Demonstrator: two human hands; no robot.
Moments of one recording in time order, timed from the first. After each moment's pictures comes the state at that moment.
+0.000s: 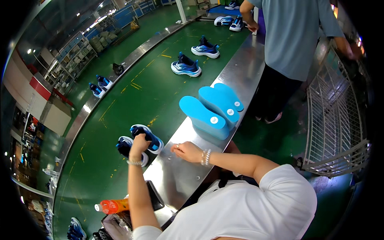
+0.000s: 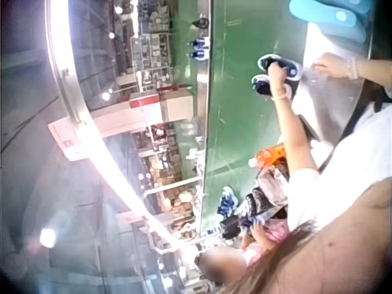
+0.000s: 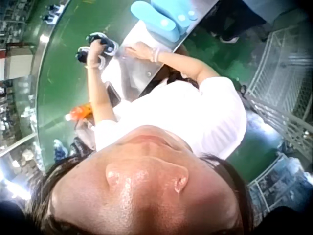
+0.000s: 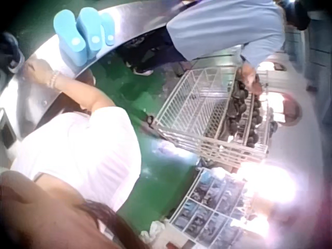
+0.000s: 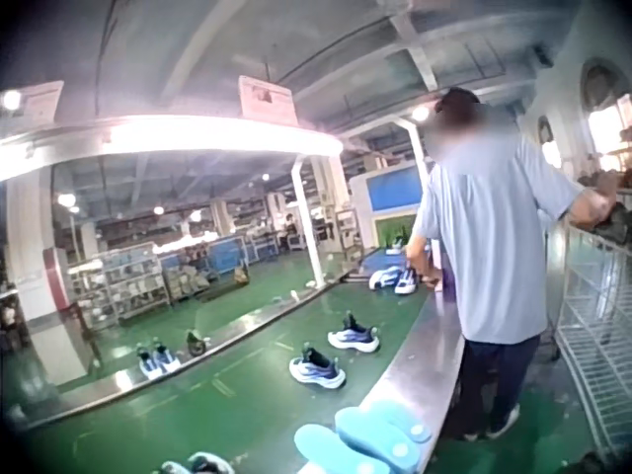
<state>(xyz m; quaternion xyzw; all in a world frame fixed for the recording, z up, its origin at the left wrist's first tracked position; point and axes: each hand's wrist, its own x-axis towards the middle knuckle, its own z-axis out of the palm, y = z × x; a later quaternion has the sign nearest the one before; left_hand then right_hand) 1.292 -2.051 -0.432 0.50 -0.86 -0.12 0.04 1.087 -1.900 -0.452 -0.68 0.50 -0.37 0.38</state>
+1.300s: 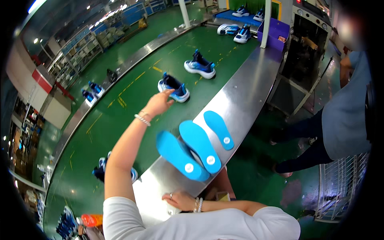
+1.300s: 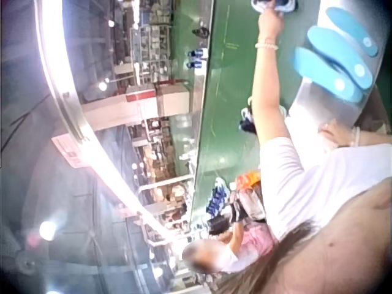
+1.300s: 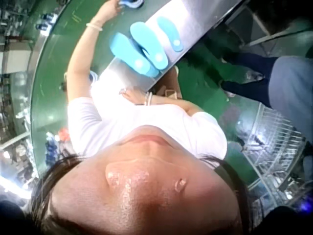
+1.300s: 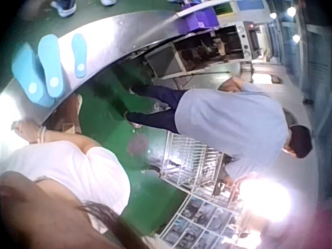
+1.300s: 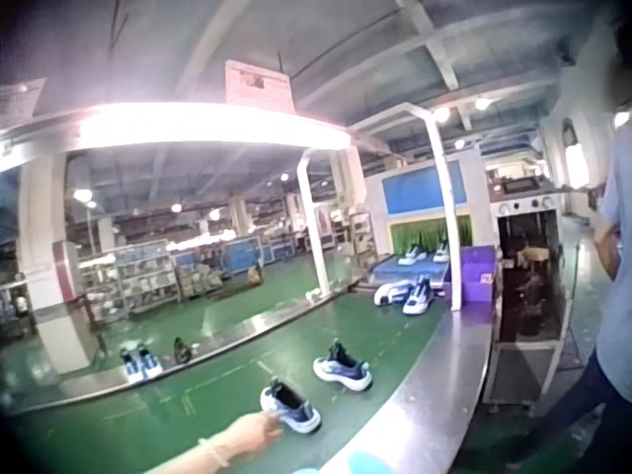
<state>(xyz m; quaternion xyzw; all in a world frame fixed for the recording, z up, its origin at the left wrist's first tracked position) 1.009 -2.173 -0.369 0.30 -0.94 -0.09 0.10 1.030 -1.844 -0.490 -0.69 0.40 -0.41 0.44</state>
